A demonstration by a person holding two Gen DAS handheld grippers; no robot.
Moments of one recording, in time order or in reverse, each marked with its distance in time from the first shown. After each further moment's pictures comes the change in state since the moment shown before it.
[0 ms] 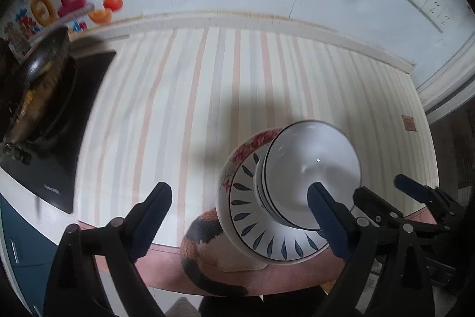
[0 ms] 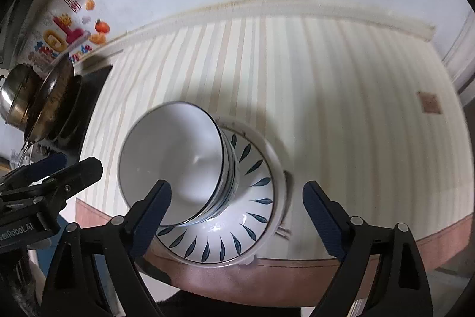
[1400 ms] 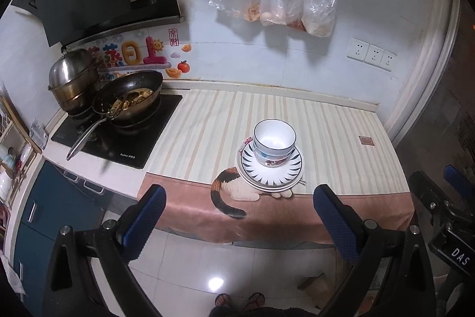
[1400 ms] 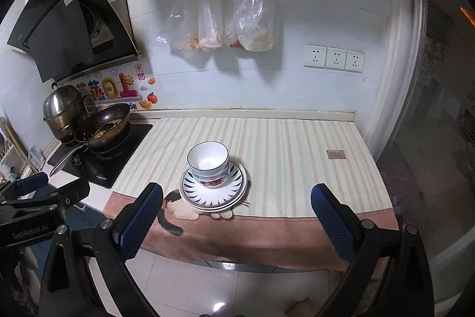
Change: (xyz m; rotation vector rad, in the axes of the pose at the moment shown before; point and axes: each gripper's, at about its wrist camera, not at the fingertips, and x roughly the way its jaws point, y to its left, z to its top) left arm -0.270 -0.043 -0.223 -0.069 -0.388 0.108; right arm -0.355 0.027 -0.242 -0.105 -0.514 -0.094
